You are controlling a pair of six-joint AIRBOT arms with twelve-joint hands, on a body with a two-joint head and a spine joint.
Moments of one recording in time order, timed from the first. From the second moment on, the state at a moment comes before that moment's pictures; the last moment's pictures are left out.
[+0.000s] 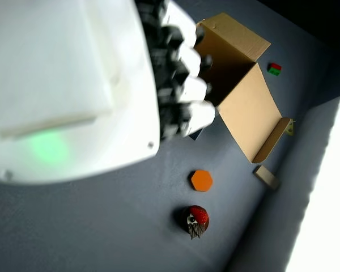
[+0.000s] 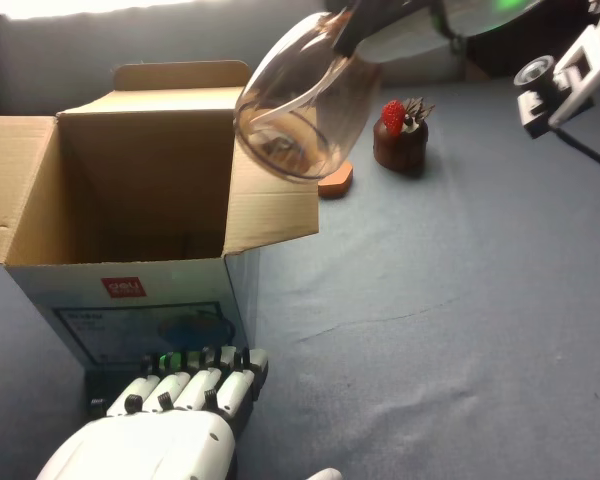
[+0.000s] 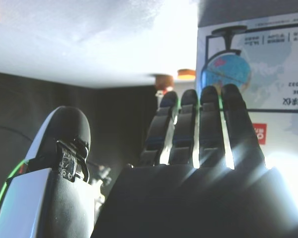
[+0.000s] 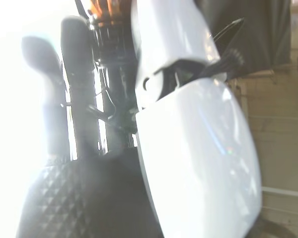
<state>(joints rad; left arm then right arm) 0.92 -1.01 0.24 -1.25 -1.32 1.83 0.10 -1.08 1.20 -1.21 0.38 0.58</state>
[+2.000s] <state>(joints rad) 0.94 -1.01 0.24 -1.25 -1.32 1.80 -0.02 -1.46 1.40 -0.91 0.48 0.07</state>
